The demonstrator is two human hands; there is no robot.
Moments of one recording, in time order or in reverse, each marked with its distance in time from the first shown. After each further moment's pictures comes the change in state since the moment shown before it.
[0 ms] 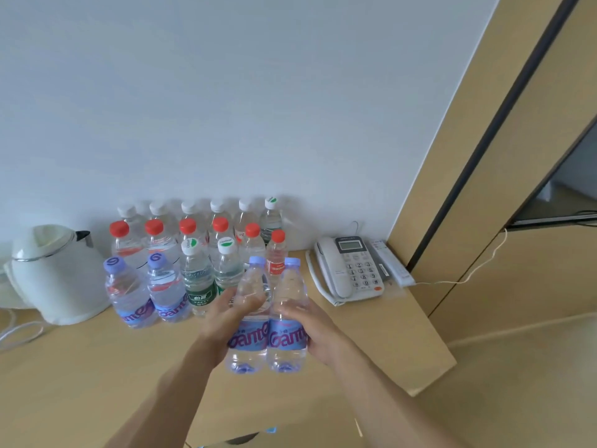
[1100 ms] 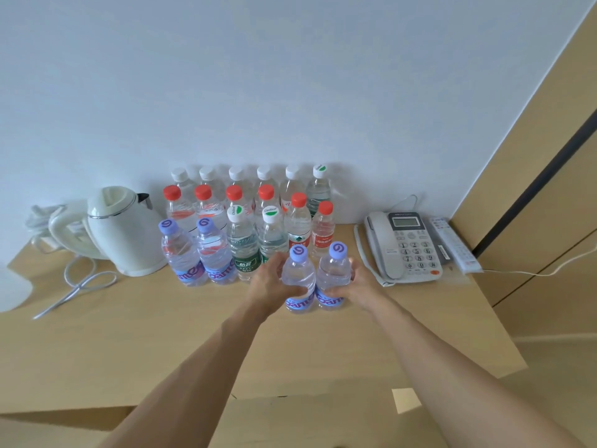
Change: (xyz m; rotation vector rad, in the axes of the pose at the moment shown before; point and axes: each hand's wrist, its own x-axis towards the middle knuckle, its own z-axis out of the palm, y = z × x) left_hand 0.026 -0.013 -0.005 0.564 0.137 0.163; right_hand 0.060 -0.001 -0.033 -0.463 0.035 -0.169
